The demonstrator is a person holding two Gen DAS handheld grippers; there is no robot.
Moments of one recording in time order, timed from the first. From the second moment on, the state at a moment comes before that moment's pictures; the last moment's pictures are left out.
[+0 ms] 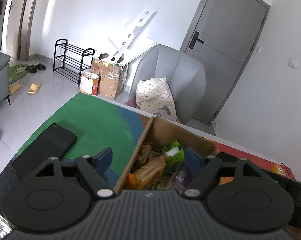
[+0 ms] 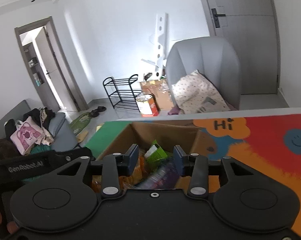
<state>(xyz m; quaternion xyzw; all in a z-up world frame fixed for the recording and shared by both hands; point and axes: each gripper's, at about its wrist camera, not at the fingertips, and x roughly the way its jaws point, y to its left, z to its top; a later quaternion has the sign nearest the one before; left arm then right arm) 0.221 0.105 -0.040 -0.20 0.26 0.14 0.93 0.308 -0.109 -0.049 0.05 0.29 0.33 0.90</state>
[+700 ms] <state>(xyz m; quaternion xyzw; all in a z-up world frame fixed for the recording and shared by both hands) 0.204 0.056 -0.034 -0.13 0.29 0.11 0.94 0.276 -0.188 -0.047 0.08 0.30 0.28 0.91</state>
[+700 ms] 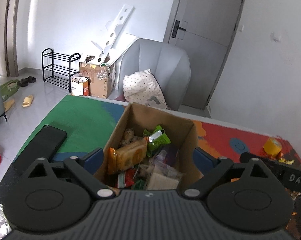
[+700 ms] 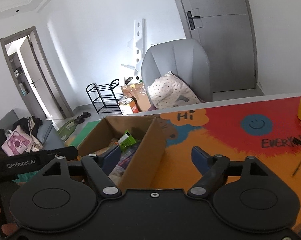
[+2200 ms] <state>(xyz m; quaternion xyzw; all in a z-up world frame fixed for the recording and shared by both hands) 0.085 -0.011 0.001 -0.01 0.29 0.06 0.95 0.143 -0.271 0.000 0.07 0.26 0.21 0.94</state>
